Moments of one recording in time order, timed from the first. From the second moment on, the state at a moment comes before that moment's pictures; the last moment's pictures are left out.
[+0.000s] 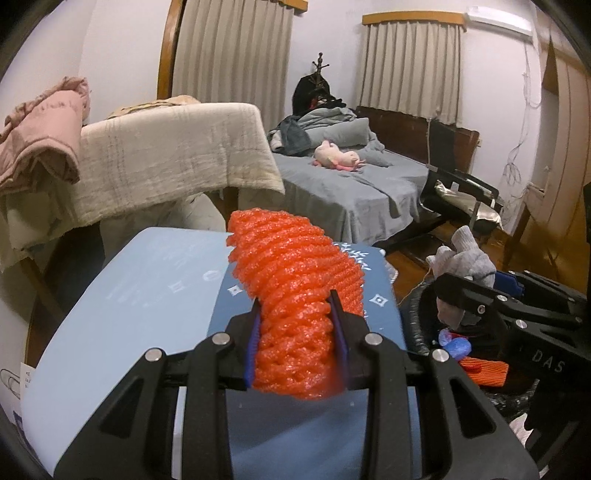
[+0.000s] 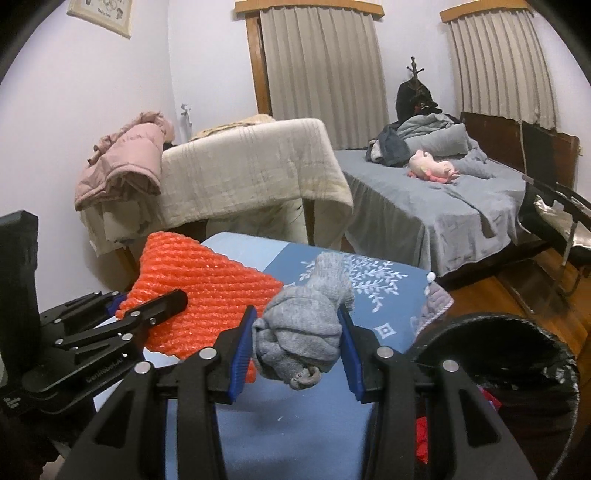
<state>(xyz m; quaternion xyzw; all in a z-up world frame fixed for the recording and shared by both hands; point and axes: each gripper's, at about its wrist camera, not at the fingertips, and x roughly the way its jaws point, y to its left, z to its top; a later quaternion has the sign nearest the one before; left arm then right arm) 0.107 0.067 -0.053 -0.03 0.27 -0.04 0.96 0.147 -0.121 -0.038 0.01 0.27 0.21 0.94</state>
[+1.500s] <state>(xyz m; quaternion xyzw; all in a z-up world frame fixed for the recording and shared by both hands) 0.103 -0.087 -0.041 0.03 0.25 -0.21 0.94 0.095 -0.280 -0.037 0.05 0.25 0.05 0.96</state>
